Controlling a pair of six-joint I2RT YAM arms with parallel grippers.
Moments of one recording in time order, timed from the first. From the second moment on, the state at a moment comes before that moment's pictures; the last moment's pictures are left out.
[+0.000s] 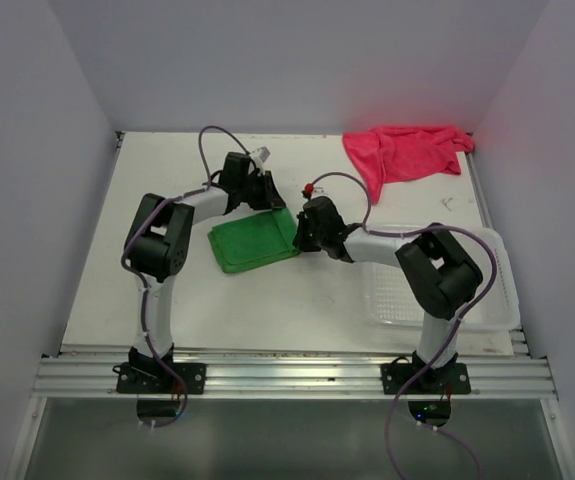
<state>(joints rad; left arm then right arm) -0.35 2.16 1.43 0.02 0.46 -0.47 0.64 1.86 1.03 0.08 0.02 0.56</state>
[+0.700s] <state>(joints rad) -0.35 2.09 1.45 0.00 0.45 -0.47 0.82 1.91 1.24 -0.23 0.65 0.19</state>
